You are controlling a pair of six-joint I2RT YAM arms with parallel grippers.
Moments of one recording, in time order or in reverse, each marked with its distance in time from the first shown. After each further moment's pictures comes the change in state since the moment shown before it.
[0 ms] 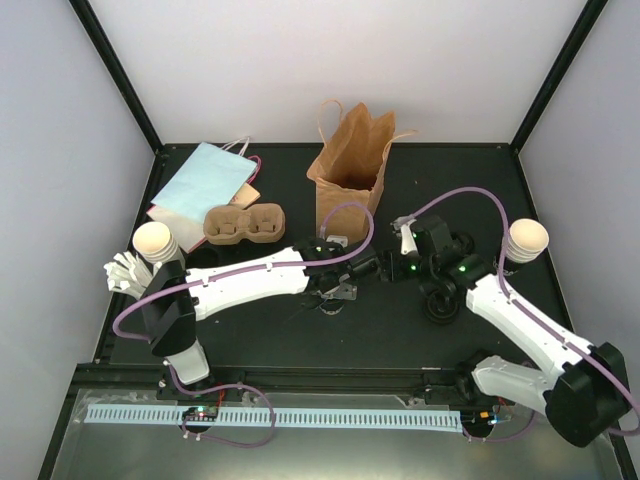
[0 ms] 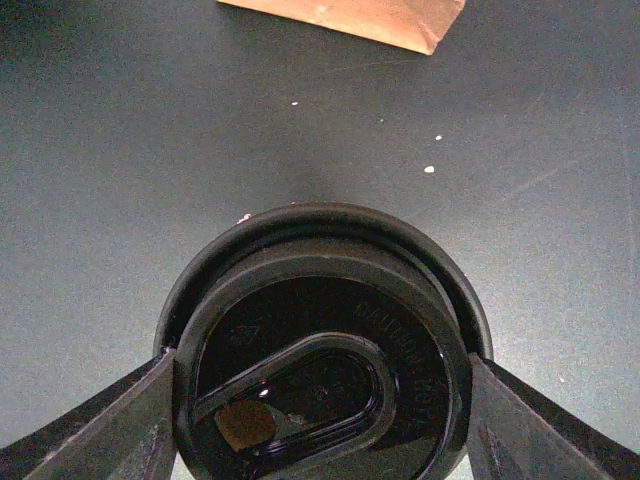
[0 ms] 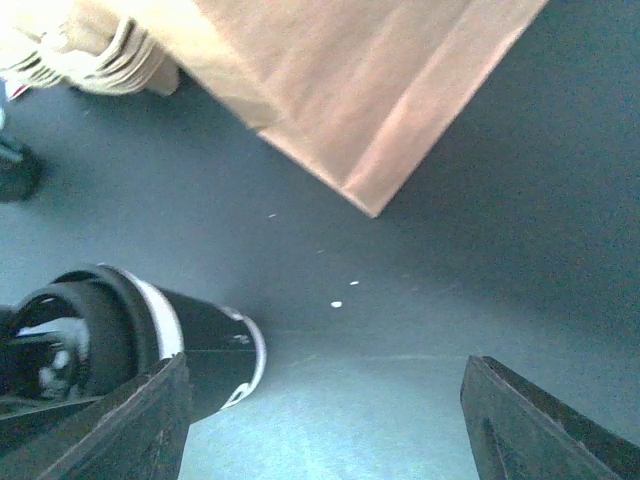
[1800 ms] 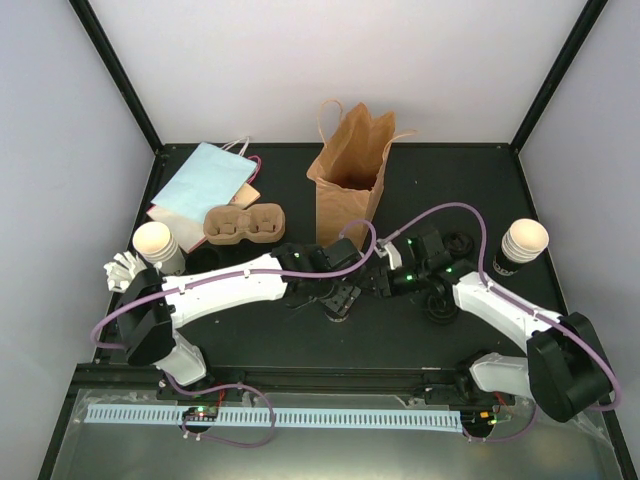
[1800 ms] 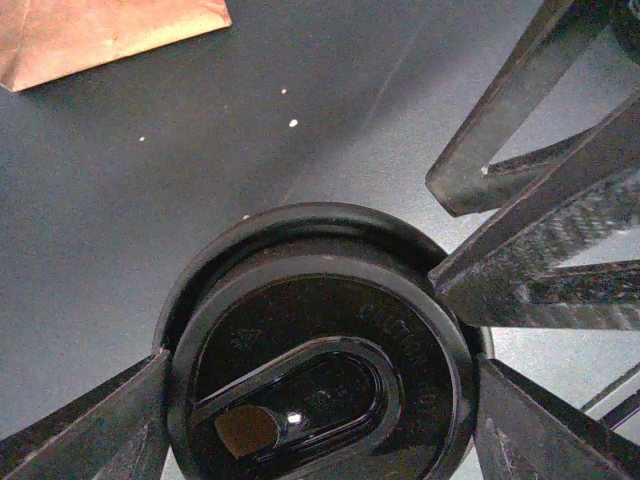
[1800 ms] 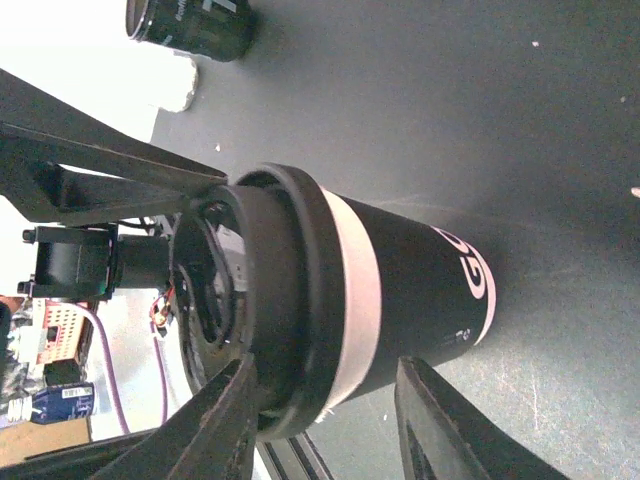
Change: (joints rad) left arm 0.031 -0.135 -0.172 0.217 0.221 0.584; right arm -0.054 0.165 -0.119 0.201 -0.650 0.037
